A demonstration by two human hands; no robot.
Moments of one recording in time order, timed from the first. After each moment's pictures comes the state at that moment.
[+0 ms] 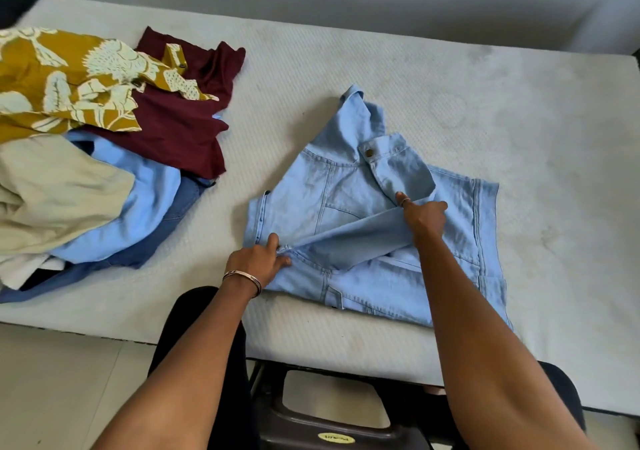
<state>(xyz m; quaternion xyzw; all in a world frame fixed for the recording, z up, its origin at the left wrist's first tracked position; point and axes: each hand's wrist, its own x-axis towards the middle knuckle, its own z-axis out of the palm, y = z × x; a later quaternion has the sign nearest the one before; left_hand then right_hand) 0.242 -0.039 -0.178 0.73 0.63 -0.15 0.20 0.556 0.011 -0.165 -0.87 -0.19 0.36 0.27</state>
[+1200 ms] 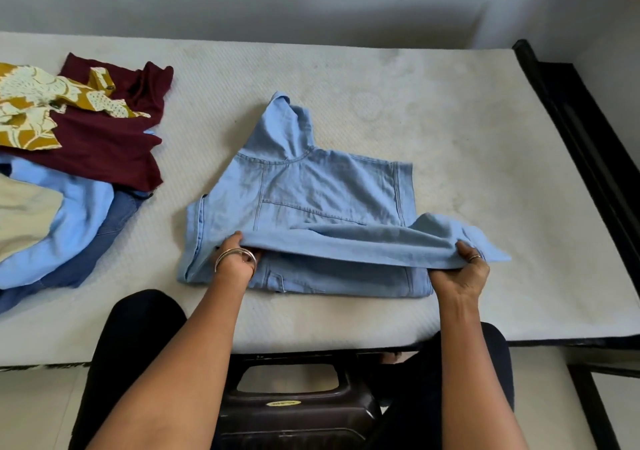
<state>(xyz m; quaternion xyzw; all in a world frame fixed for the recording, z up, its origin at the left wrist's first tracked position) 0.334 -0.048 -0.167 -0.05 0.61 0.46 0.65 0.671 -0.179 -0.115 -0.39 0.16 0.46 0.78</state>
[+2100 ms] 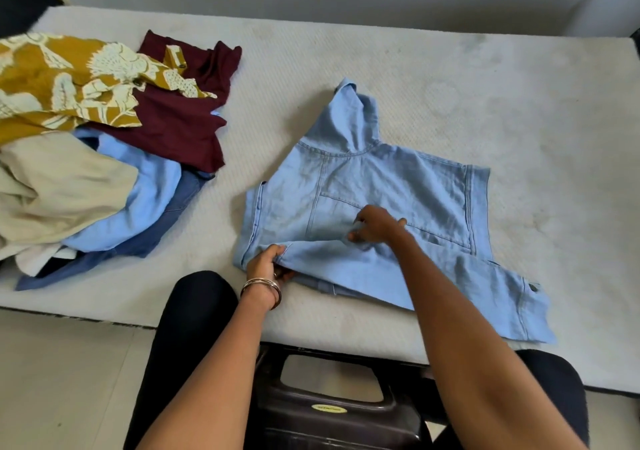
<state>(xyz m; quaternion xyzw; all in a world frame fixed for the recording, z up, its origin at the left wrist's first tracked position) 0.289 -0.082 -0.181 0.02 0.65 0.43 0.62 0.515 -0.014 -0.159 -0.69 -0.62 0.37 -0.07</state>
